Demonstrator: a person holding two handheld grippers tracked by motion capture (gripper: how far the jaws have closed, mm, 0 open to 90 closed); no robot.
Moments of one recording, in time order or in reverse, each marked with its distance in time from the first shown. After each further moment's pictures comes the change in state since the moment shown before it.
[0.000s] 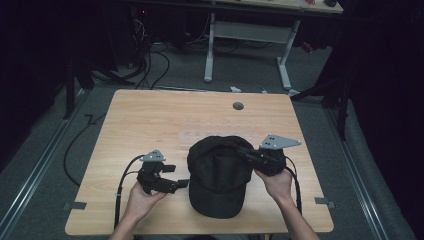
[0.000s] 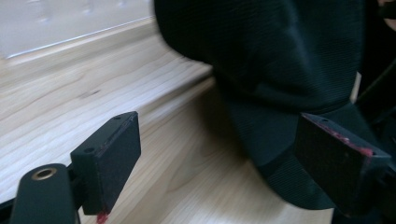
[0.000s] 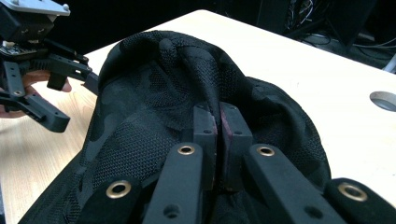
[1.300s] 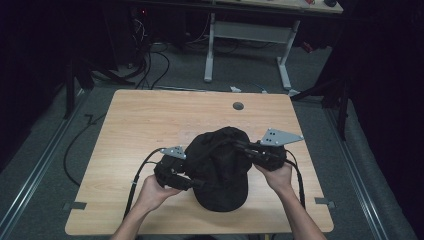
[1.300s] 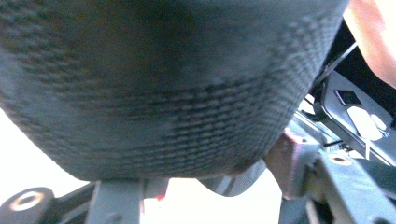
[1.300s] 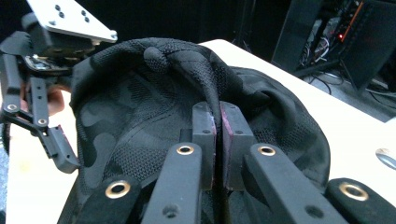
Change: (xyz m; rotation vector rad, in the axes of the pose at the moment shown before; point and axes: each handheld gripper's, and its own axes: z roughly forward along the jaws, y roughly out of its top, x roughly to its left) left arm -0.035 0.004 0.023 0.222 -0.153 0.051; right arm -0.003 0.019 -0.003 -0.084 0.071 -0.123
